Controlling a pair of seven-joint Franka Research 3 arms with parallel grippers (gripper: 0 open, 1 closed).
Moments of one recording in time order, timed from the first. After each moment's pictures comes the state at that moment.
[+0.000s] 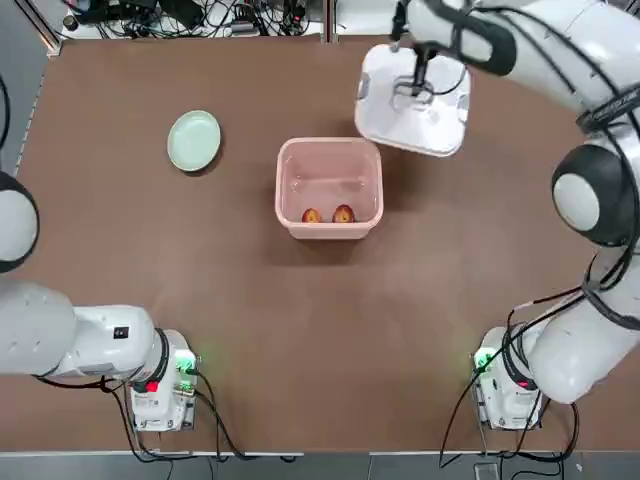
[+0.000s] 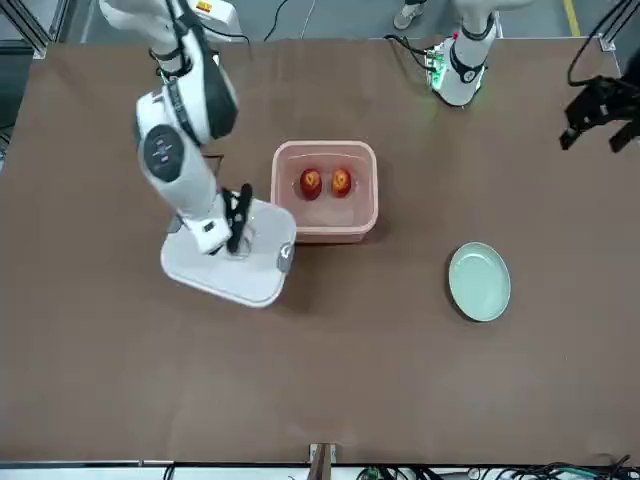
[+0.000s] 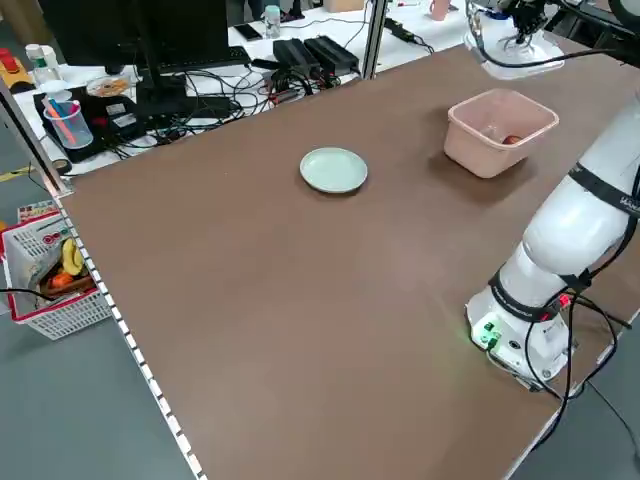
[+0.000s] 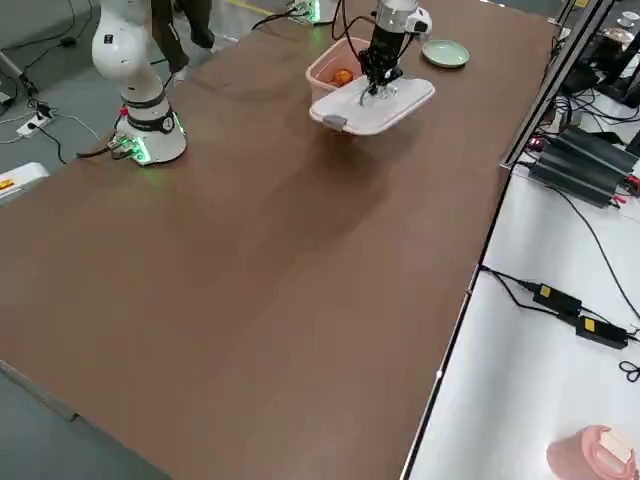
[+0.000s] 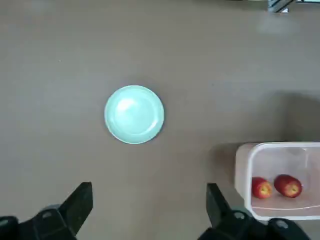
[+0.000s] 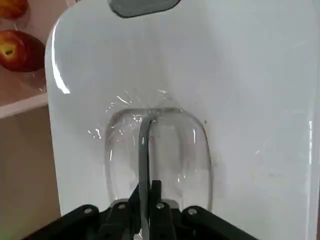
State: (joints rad) left arm 0.04 -0.04 -0.16 -1.42 -0.08 1.50 -0.14; right arm 0.55 0.30 -0.20 -1.67 0.11 1.87 -0.99
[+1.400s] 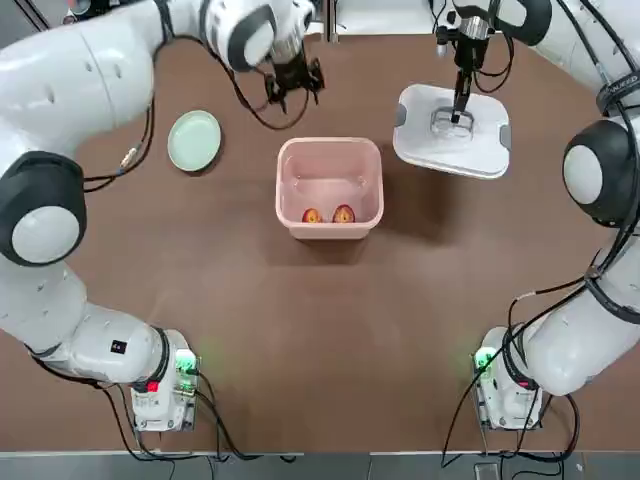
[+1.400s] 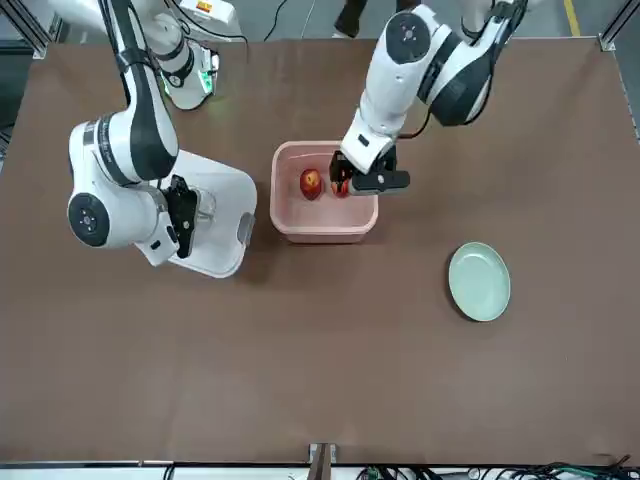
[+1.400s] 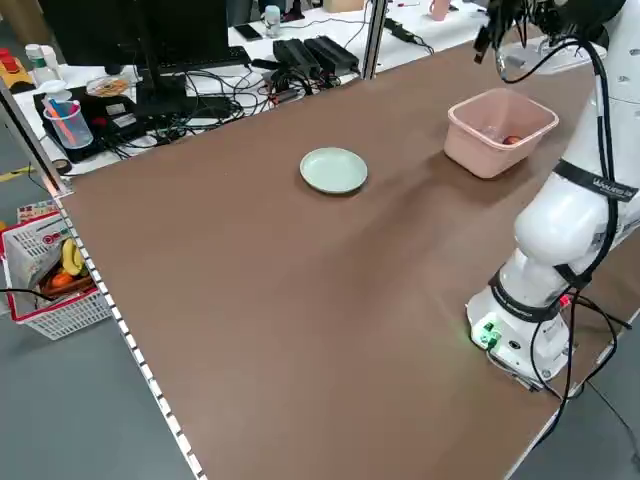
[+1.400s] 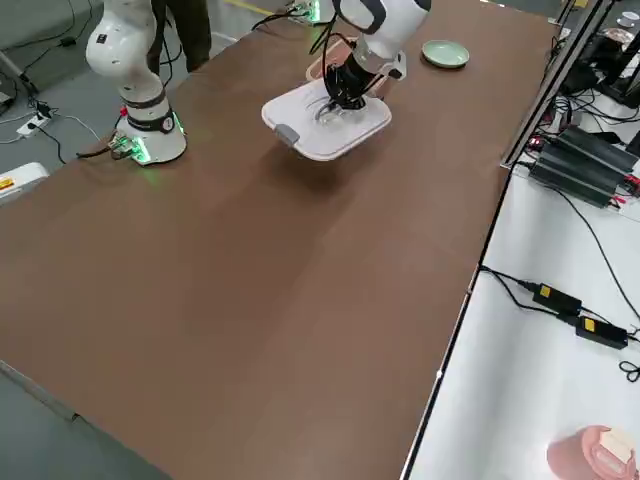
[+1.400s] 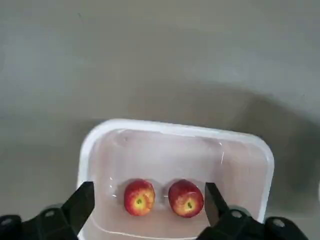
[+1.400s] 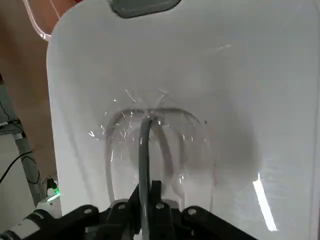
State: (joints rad) left arm -0.21 0.22 -0.59 -1.81 0.07 2.13 -0.94; right arm 0.46 0.31 -0.26 -1.68 0.22 1.51 -1.12
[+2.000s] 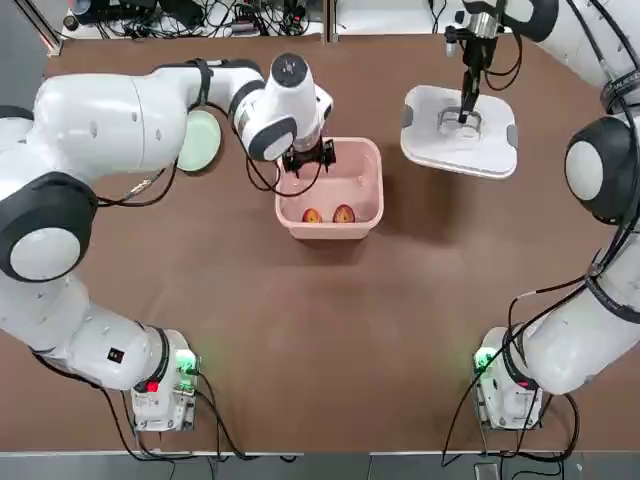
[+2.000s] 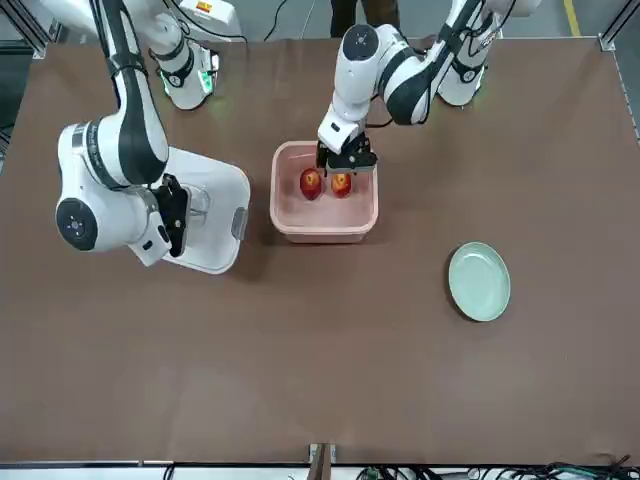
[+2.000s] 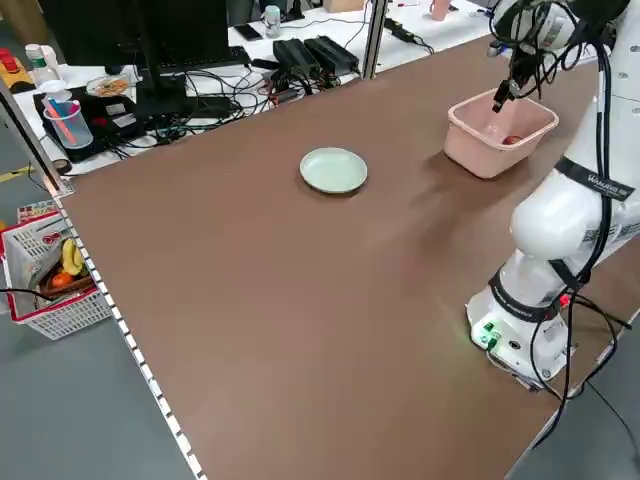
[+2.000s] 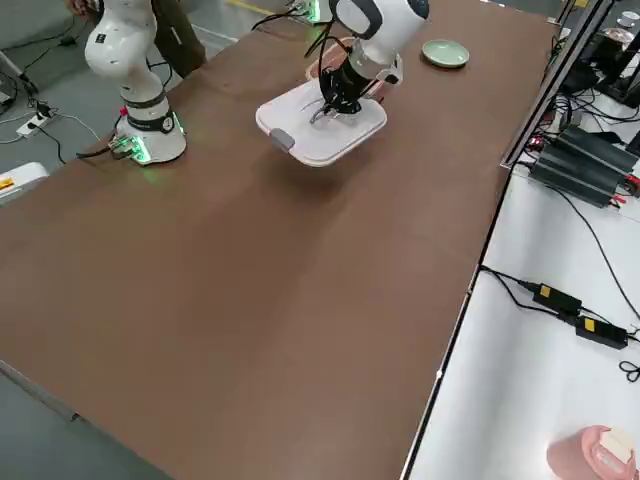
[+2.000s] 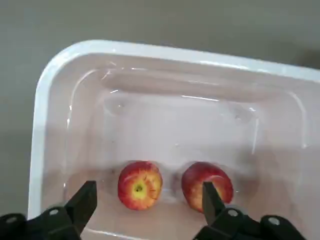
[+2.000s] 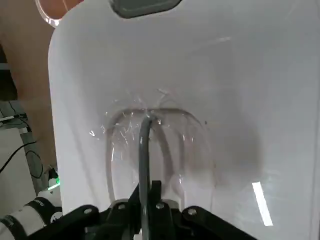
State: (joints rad) left arm -0.32 0.22 -0.59 -2.09 0.21 2.38 -1.14; right arm 0.43 0.31 -0.28 -1.68 0.22 1.48 -1.19
